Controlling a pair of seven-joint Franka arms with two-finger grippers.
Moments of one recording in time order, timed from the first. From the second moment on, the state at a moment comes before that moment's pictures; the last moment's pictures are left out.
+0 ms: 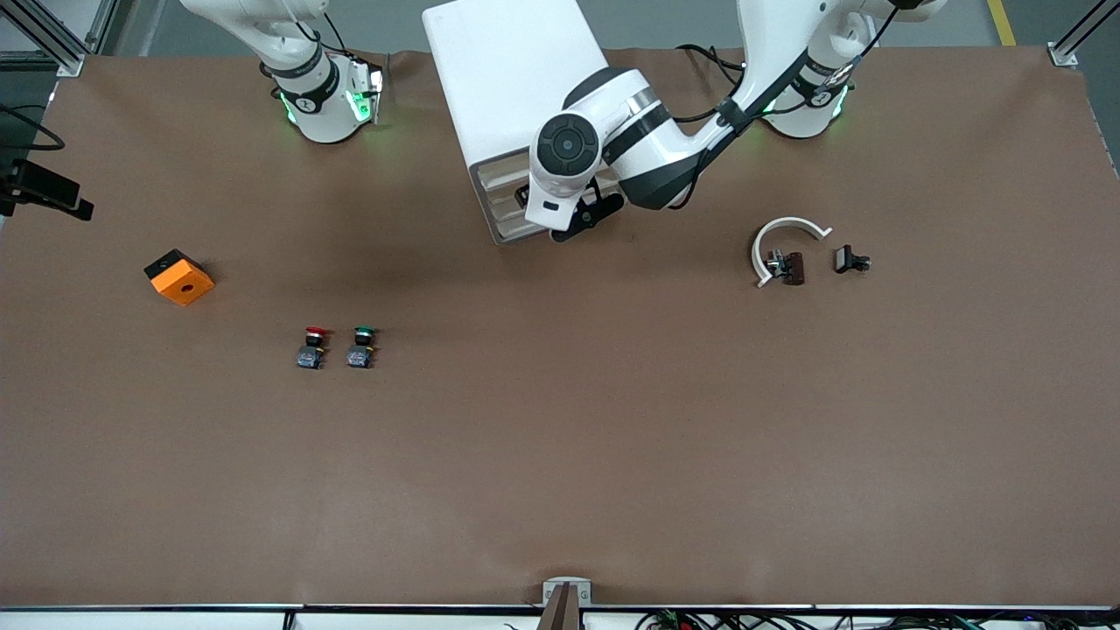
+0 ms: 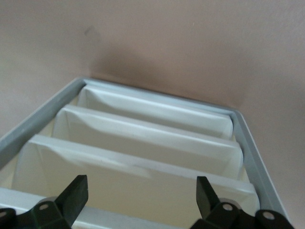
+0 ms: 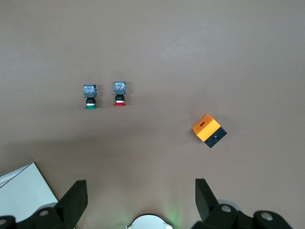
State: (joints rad) left arm -0.34 0.54 -0.68 -1.65 -0.13 1.89 -1.47; right arm -0.06 0.04 -0.06 -1.42 0.01 1.36 -0.04
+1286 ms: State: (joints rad) left arm -0.19 0.54 -0.67 -1.49 -0.10 1.74 -1.41; right arm -0.07 -0.10 -0.05 -1.55 0.02 1.38 -0.04
